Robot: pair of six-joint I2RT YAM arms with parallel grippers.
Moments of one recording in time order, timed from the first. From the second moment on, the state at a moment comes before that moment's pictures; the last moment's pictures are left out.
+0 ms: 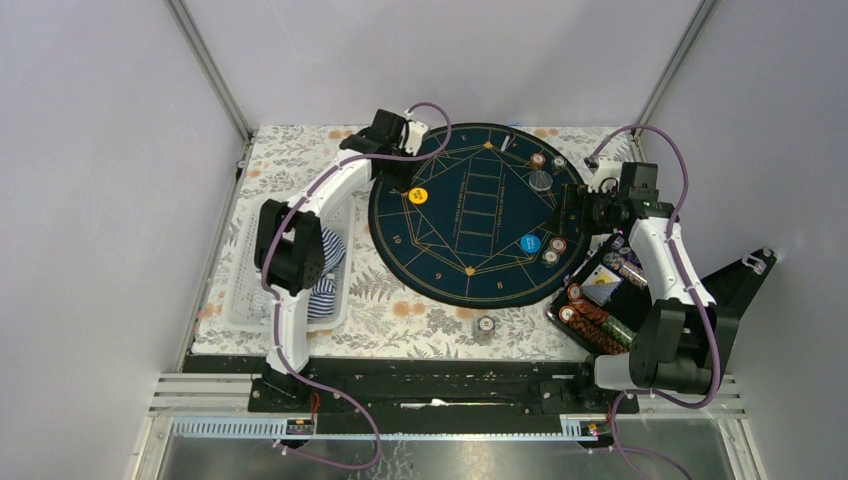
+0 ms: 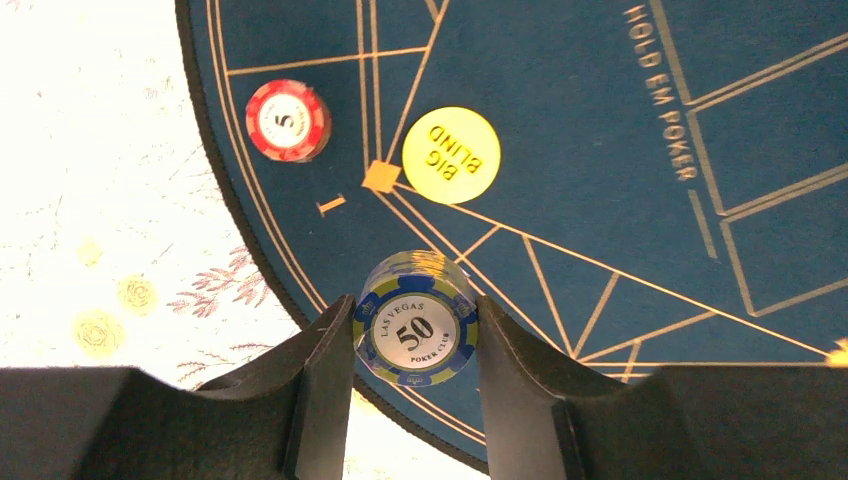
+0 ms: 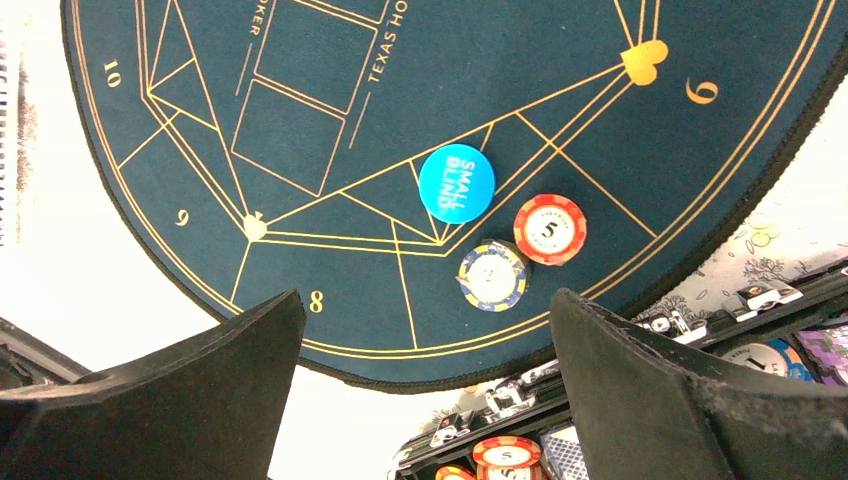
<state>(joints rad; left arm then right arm) -0.42 2.08 1.86 -0.67 0.09 0.16 -0.15 1.37 1.05 -0.59 -0.53 -0.08</state>
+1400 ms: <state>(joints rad) -0.33 2.31 1.96 -0.66 0.11 0.14 -0.14 1.38 1.04 -0.63 -0.70 -0.16</state>
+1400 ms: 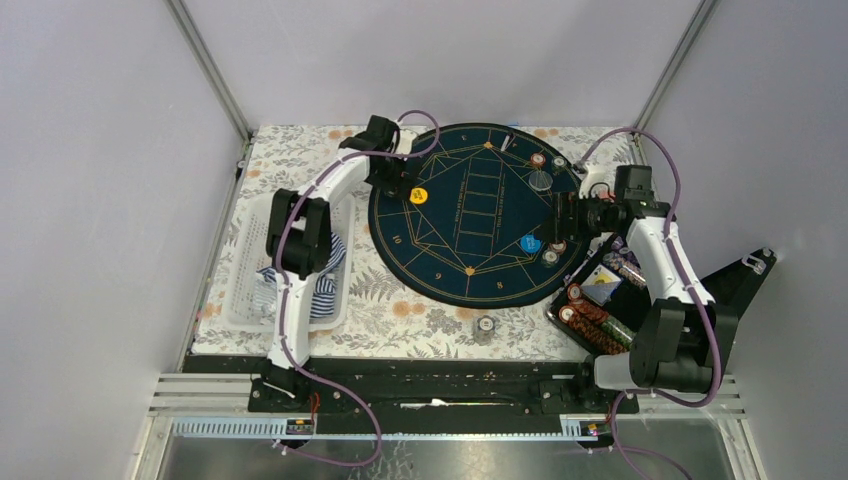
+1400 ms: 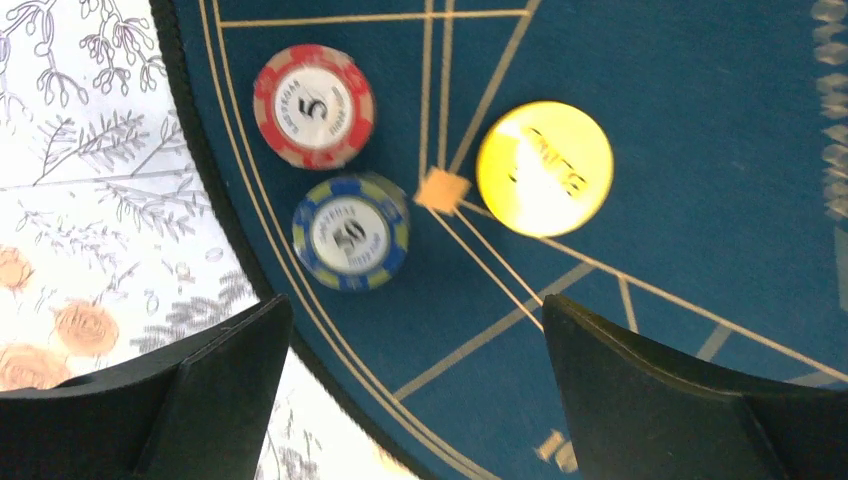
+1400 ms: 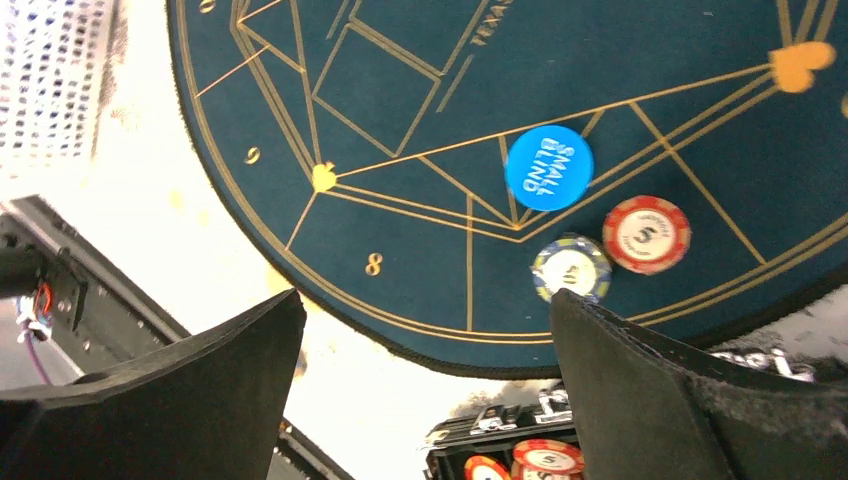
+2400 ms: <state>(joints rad) -0.29 1.65 1.55 -0.75 0.21 0.11 0.80 1.20 0.90 -0.89 -0.45 -0.49</state>
